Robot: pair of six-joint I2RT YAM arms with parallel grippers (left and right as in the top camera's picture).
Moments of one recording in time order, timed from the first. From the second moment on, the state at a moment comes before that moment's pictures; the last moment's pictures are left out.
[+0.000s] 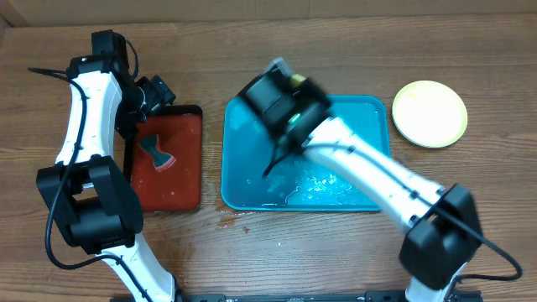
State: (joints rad) left arm 0.18 2.02 1.73 -1.10 0.09 -0.55; right arm 0.73 1.90 1.68 -0.91 0.86 -0.06
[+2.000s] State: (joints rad) left arm 0.18 2.02 1.73 -1.10 0.09 -0.55; right arm -0.35 1.37 1.31 -0.97 -0.26 0.32
